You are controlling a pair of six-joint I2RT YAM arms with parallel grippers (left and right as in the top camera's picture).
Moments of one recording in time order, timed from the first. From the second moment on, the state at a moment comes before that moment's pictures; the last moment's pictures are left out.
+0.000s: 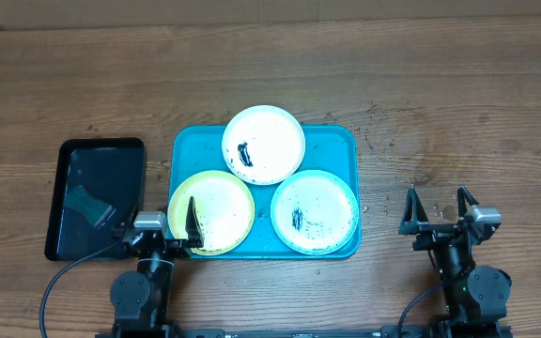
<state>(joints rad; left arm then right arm) -0.01 0.02 0.01 -0.08 0.01 -0.04 0.05 0.01 0.02 -0.03 -0.04 0.23</state>
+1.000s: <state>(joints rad) -0.01 0.02 0.01 -0.08 0.01 -0.04 0.05 0.01 0.02 -0.03 -0.04 0.23</state>
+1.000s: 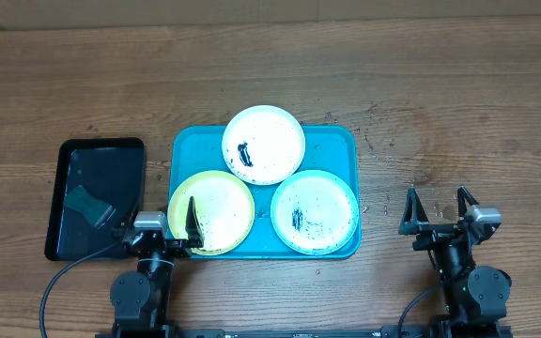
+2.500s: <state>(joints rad) 0.00 0.88 1.08 -0.71 -0.24 -0.18 0.05 0.01 0.02 -0.03 -0.04 0.23</state>
